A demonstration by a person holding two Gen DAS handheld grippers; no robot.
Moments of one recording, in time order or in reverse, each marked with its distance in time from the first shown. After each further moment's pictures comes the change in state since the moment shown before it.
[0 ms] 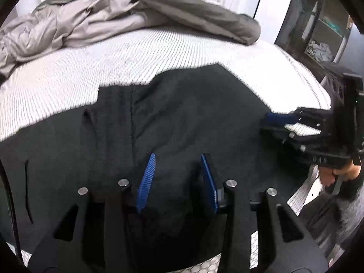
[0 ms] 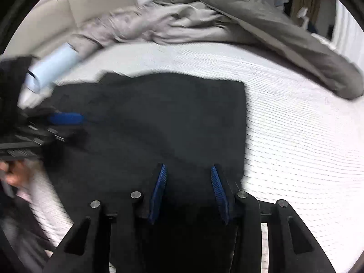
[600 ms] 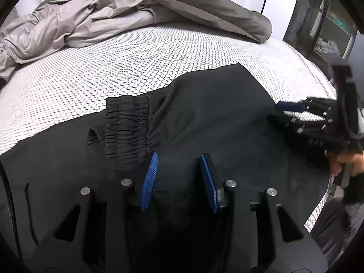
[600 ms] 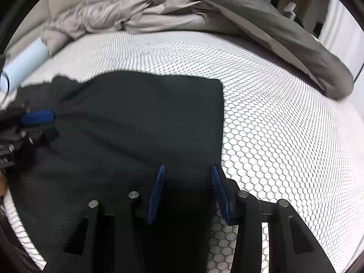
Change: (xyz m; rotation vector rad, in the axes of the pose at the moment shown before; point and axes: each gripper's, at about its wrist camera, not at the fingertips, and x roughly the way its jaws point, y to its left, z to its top) left arm 0.030 0.020 0.019 -0.001 0.036 0.065; right arm 0.042 -0.042 0.029 0.024 0.074 -0.196
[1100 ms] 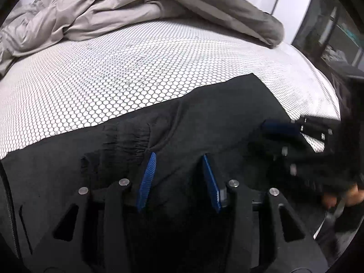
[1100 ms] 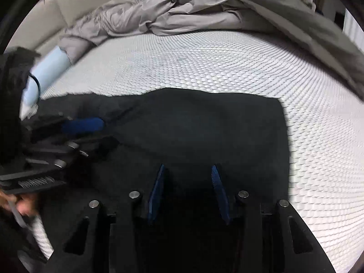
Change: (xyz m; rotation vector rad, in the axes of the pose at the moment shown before) left arm 0.025 0.013 0.032 -0.064 0.027 -0.022; right arm 0.030 0.031 0.031 -0.021 0.031 0.133
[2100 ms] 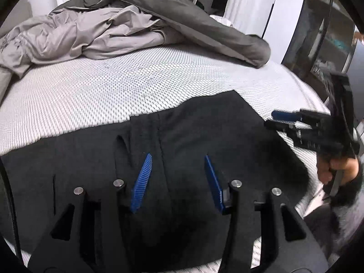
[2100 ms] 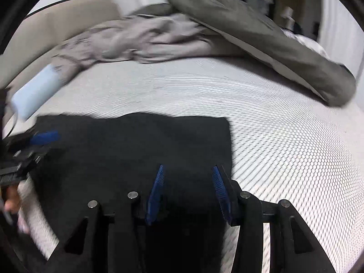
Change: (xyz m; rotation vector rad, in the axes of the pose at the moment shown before) left arm -0.089 0.006 -0.048 -0.032 -0.149 -0.027; right arm -0.063 -0.001 -0.018 0.029 -0.157 -0.041
